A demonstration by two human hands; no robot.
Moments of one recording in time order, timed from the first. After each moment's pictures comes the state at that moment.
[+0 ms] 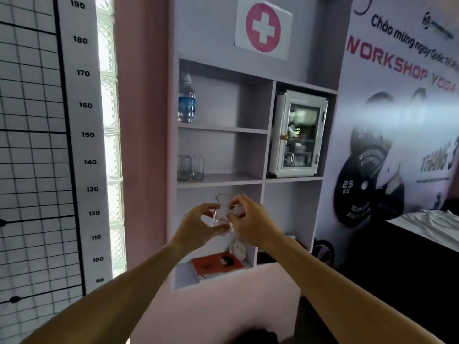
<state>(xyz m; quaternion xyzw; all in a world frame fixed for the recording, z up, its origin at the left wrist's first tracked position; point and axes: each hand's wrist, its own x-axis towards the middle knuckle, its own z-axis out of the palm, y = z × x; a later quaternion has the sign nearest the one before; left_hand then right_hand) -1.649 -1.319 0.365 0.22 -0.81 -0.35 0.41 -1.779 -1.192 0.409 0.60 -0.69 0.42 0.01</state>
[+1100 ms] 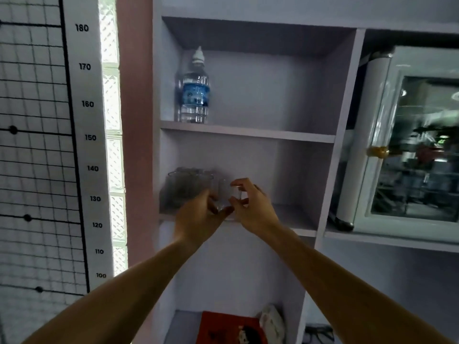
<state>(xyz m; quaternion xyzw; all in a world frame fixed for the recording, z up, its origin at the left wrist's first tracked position) -1.838 -1.515 0.397 0.50 -0.71 -0.09 0.49 -1.993 -1.501 0.429 0.70 -0.51 0.49 -0.08</state>
